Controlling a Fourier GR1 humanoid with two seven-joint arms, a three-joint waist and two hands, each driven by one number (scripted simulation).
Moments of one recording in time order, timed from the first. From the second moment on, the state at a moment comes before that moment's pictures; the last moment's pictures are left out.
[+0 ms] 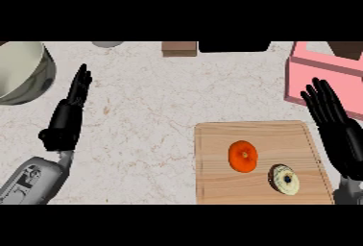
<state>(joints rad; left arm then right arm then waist) -0.30 0.49 -0.36 -1.42 0.25 0.45 -0.18 -0.06 -0.30 -0.04 -1.70 -0.23 0.12 -0.09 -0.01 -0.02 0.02</state>
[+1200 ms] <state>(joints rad) -0.09 0.42 -0.26 -1.32 0.36 0.43 -0.04 0.29 -0.42 0.07 -2.19 0.59 -0.09 0.31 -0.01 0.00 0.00</state>
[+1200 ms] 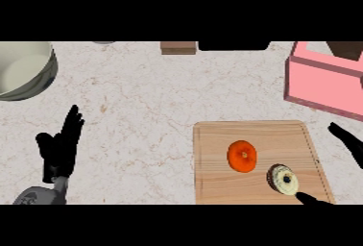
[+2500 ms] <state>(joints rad) -0.10 0.36 -0.20 -1.29 0.28 0.38 -0.03 -0.14 -0.23 0.41 -2.12 0.69 0.39 1.04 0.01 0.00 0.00</state>
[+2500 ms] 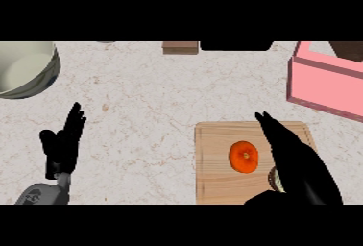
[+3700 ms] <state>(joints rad) -0.09 0.31 -0.15 -1.30 0.22 0.35 -0.01 -0.18 -0.03 0.40 -1.90 0.90 0.45 1.04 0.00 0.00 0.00</state>
